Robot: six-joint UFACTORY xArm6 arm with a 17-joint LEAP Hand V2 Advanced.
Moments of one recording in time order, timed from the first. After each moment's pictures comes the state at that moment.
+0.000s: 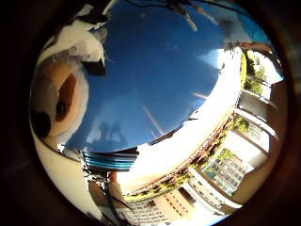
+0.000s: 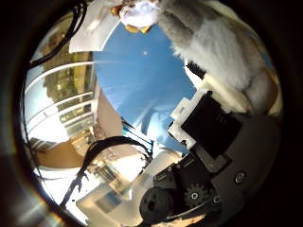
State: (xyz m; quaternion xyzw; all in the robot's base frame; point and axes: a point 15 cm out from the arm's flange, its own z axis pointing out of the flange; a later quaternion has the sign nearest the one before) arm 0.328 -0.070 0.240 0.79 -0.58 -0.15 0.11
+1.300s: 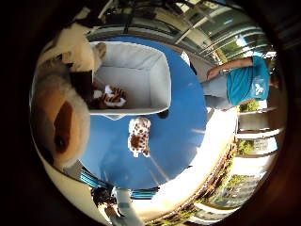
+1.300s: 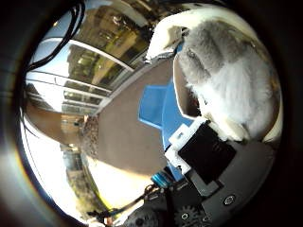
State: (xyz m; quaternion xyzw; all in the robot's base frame) arm 0.527 0.300 0.381 0.86 -0.48 0.03 -0.16
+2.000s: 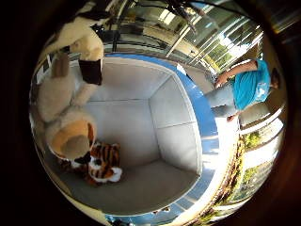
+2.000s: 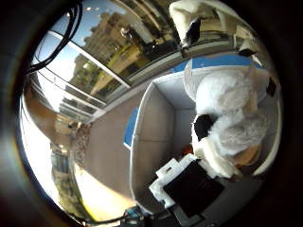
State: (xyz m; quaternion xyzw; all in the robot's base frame) arm 0.616 0.322 0.287 0.86 -0.47 0.08 -0.21
